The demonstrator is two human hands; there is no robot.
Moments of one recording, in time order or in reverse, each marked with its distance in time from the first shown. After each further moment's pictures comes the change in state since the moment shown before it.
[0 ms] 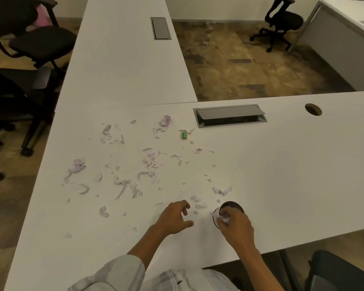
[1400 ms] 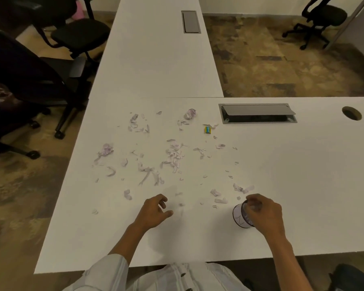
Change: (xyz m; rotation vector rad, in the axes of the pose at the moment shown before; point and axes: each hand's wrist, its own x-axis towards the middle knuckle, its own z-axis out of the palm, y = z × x) left_hand -0.071 -0.087 -0.051 -0.173 0.252 -0.222; right_hand 0.019 -0.013 -0.032 0.173 0.021 0.013
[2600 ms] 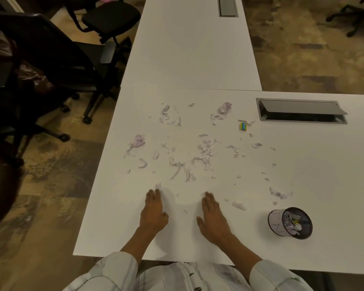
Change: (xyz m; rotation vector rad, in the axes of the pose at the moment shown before) left_hand -0.016 -0.083 -0.039 0.422 0.144 -0.238; right_hand -0.044 -0.065 0.226 -0.474 -0.548 -0.501
